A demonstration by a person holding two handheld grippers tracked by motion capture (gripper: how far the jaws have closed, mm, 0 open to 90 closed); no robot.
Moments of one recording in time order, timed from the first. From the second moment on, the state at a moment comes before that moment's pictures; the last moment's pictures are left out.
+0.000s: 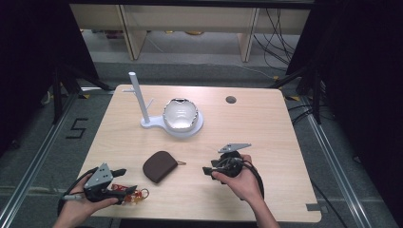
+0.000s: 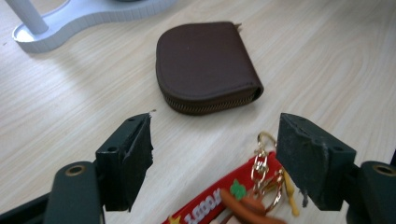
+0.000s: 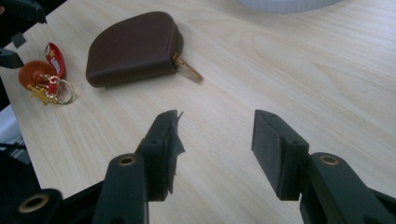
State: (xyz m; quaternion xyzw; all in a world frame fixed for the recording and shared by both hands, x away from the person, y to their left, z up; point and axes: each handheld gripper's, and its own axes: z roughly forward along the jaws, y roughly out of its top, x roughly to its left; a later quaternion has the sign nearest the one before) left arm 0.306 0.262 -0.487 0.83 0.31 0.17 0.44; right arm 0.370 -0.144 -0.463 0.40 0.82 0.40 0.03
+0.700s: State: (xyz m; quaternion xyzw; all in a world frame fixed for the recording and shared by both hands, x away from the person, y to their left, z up) left arm 0.326 0.215 -0.466 0.86 0.25 0.21 0.38; right arm 0.373 -0.132 -0.459 0.39 0.83 0.39 0.03
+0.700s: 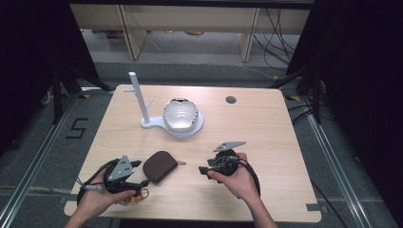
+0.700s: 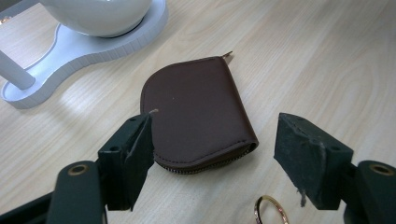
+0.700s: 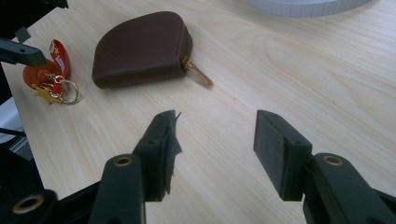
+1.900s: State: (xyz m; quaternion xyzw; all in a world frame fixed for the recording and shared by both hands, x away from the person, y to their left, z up) left arm 0.359 0.145 -0.487 0.94 0.18 0.21 0.20; right arm 0.374 -0.137 -0.458 0.39 0.83 0.40 0.02
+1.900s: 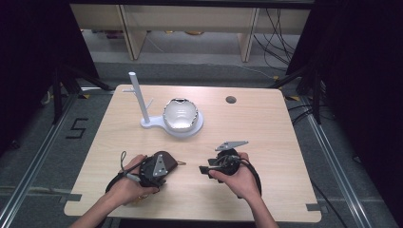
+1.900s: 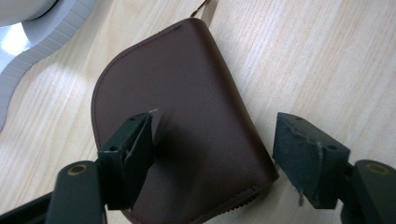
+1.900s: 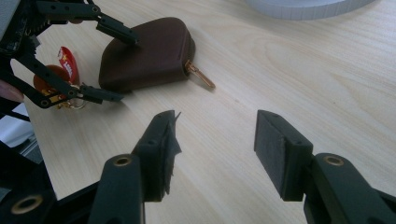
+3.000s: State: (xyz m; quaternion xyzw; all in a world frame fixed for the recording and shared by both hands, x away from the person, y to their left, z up) left arm 0.393 0.183 -0.436 0.93 0.24 0.09 0.25; right arm 0.375 -0.138 -0.451 0.39 0.82 0.41 0.01
